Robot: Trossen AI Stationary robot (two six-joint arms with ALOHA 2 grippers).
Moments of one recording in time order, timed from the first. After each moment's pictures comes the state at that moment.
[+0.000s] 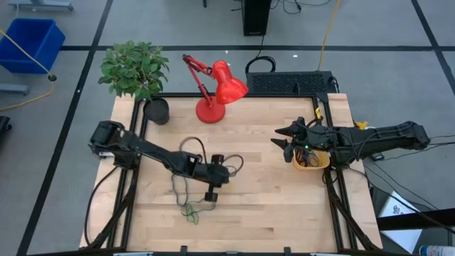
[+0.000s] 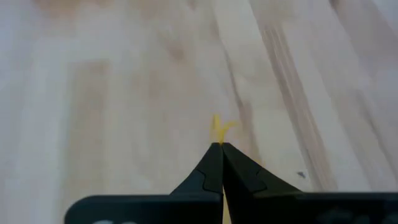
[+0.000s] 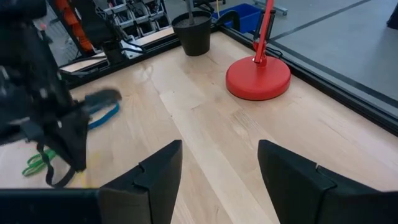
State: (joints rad) left arm -0.26 1.73 1.08 -0.17 -0.09 -0.02; right arm 0.07 0.79 0.62 -0.28 0.39 0.41
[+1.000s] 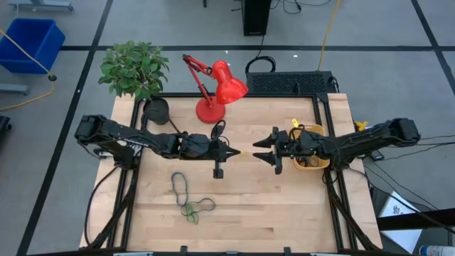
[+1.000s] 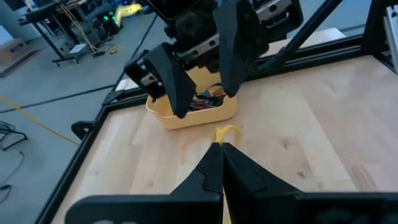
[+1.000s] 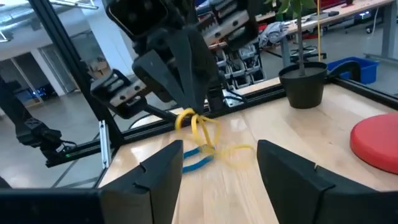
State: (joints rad) left arm -0.13 1.53 1.08 0.10 -0.21 0.20; right arm 0.07 1.10 0.44 0.61 0.07 0.33
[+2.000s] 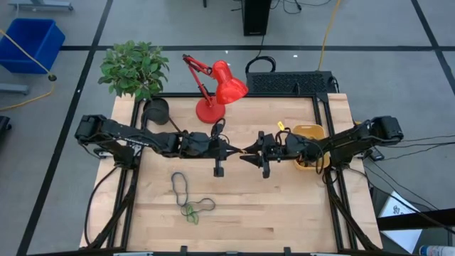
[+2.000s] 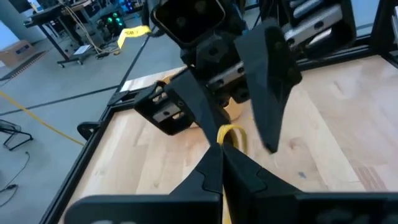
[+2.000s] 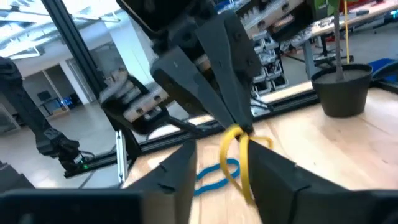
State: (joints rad) left arm -0.11 1.53 1.08 0.11 -0.21 0.21; right arm 0.08 1.38 0.54 0.85 0.02 0.36
